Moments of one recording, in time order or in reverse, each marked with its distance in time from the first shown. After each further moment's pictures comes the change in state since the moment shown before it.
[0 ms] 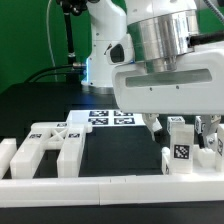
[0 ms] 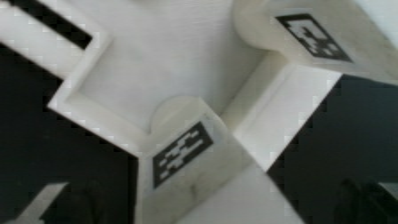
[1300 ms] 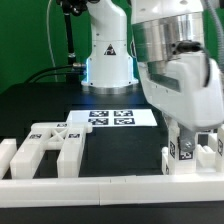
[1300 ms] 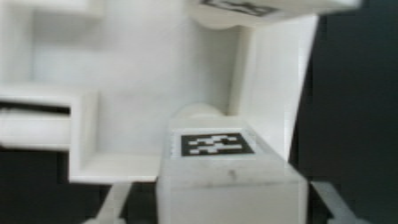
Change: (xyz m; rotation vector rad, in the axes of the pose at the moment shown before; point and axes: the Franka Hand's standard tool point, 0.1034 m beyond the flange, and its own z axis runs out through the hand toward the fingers) arm 0.000 0.001 0.001 -0.032 -0.010 0.732
